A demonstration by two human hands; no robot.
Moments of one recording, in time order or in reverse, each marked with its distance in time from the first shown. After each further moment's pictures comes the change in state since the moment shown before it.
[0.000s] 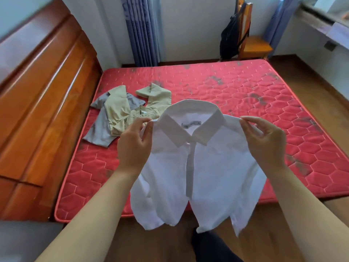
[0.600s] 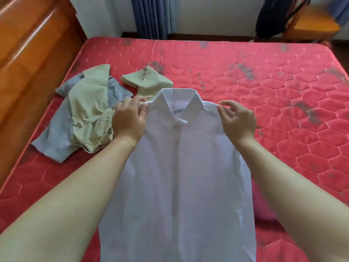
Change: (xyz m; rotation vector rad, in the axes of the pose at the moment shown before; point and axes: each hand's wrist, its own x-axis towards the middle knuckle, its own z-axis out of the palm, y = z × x) left_hand 0.220 -0.215 0.359 0.361 -0.108 -0.154; right_hand 0.273 0.276 0.320 -0.198 -0.318 0.085
